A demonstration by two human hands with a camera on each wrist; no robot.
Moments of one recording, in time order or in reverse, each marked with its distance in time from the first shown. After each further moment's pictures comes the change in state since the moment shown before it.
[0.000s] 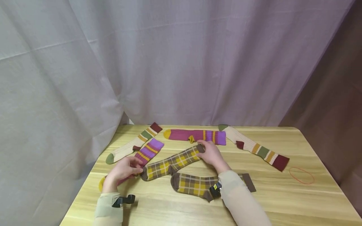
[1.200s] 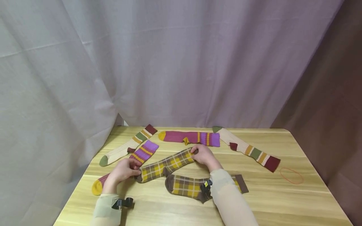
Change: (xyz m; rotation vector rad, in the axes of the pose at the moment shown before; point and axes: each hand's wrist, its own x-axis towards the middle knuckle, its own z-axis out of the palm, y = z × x) left_hand 0.017 -0.002 0.019 0.163 0.077 0.073; right_hand -0.001 -0.013 -0.004 0.098 -0.059 0.103
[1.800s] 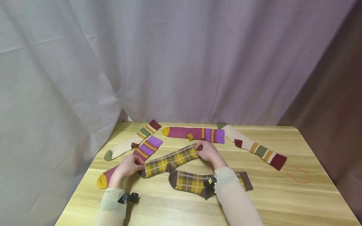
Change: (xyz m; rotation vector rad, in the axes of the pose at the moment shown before) left_hand 0.000 -0.002 0.007 0.130 0.006 -0.050; right_hand 0.002 0.005 0.002 -0.003 -0.017 -0.007
